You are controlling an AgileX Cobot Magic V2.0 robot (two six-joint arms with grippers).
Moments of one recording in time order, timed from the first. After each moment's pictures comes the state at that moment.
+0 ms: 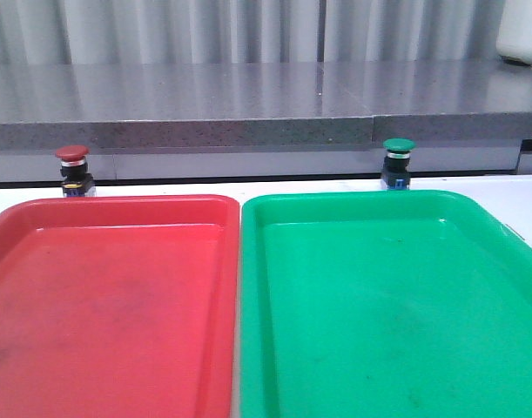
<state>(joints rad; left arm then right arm) 0.02 -0.01 0.00 -0.05 0.02 -0.06 0.05 -0.01 0.03 0.03 0.08 -0.09</state>
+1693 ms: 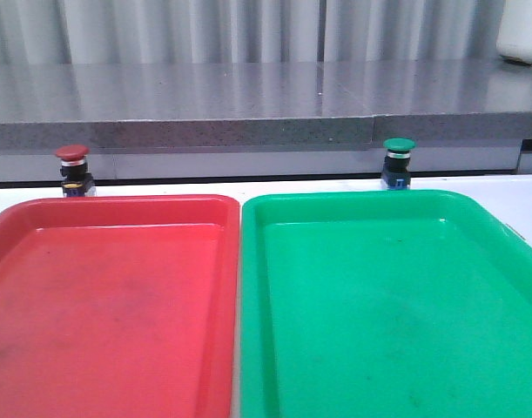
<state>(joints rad) 0.02 0.45 -0.44 -0.05 0.19 -0.06 0.05 0.46 -0.50 0.08 0.41 -0.08</state>
